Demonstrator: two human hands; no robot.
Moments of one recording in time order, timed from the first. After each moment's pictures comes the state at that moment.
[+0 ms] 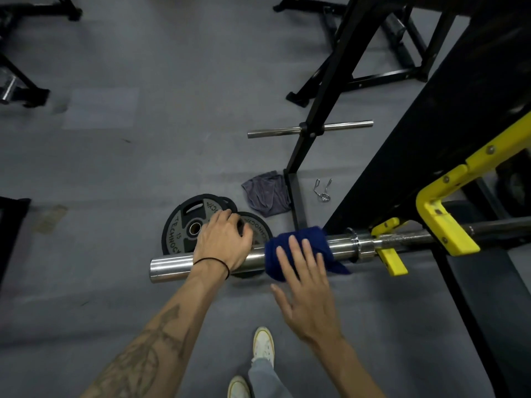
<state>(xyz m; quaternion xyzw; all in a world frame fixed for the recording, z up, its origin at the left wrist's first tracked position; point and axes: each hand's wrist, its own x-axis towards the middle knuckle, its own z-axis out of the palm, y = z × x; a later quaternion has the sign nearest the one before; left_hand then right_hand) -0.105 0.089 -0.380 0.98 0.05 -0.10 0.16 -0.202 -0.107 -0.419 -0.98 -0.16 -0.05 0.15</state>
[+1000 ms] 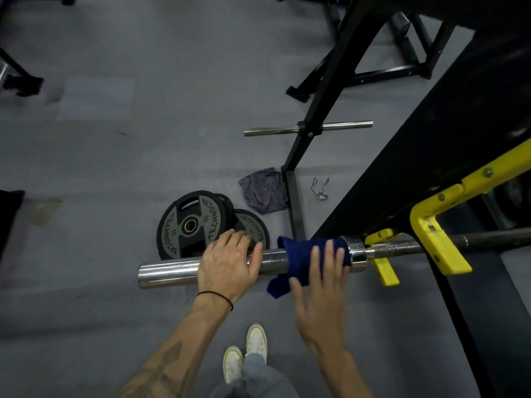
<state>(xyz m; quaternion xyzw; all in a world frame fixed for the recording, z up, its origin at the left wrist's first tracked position) -0.135 0.060 -0.388 0.99 -0.02 0.01 0.11 -0.195 -0.132 -0.410 -0.98 0.00 -0.05 0.20</state>
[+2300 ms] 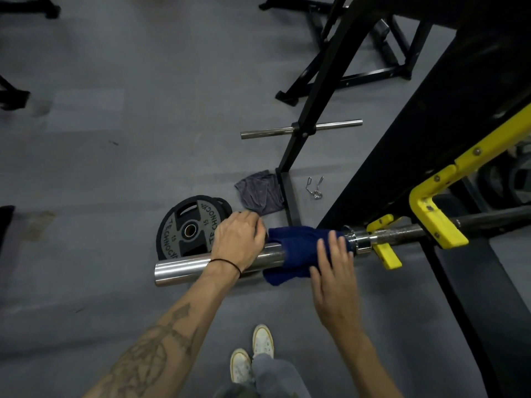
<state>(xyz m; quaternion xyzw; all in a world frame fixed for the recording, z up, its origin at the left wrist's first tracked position) -0.099 0.074 -0.375 0.98 -0.06 0.02 0.19 -0.201 -0.142 -0.423 -0.98 -0.03 -0.08 0.20</state>
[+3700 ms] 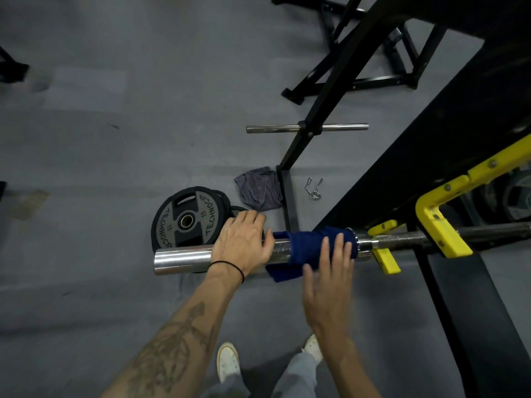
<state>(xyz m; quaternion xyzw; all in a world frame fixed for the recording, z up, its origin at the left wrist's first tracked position) -0.114 0.073 -0.384 0.98 -0.09 -0.02 0.15 -0.204 -0.118 -0.418 -0.98 0.06 -0.06 0.19</state>
